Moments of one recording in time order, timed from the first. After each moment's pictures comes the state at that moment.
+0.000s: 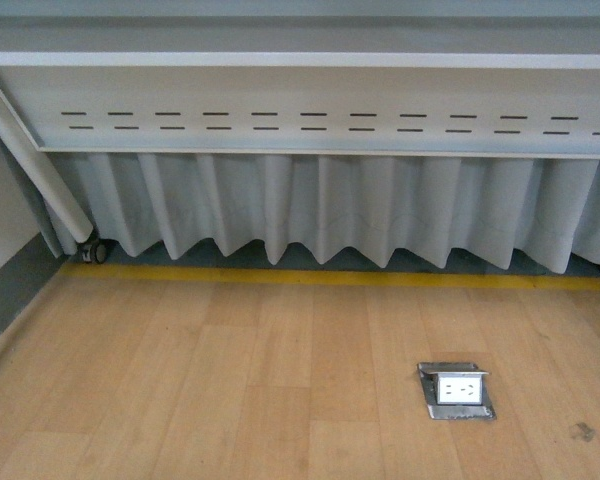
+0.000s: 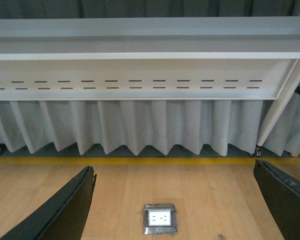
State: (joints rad) left arm 0.00 0.01 0.01 0.00 0.00 0.00; right arm 0.00 0.00 0.01 -0.01 0.00 -0.01
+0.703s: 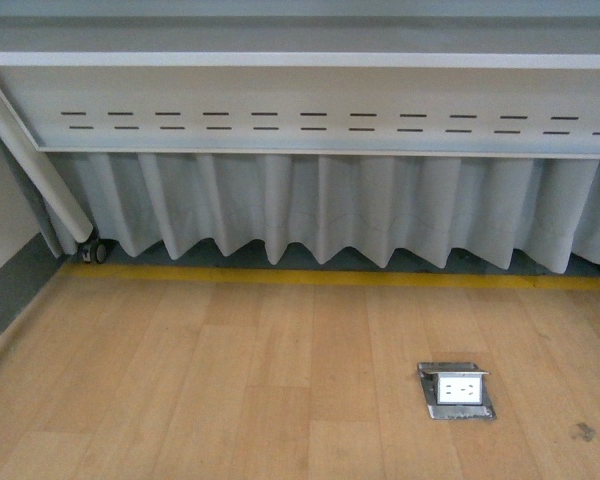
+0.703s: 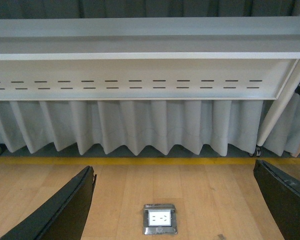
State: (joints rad) left arm 0.00 0.01 0.01 -0.01 0.00 0.00; right arm 0.00 0.00 0.01 -0.01 0.00 -0.01
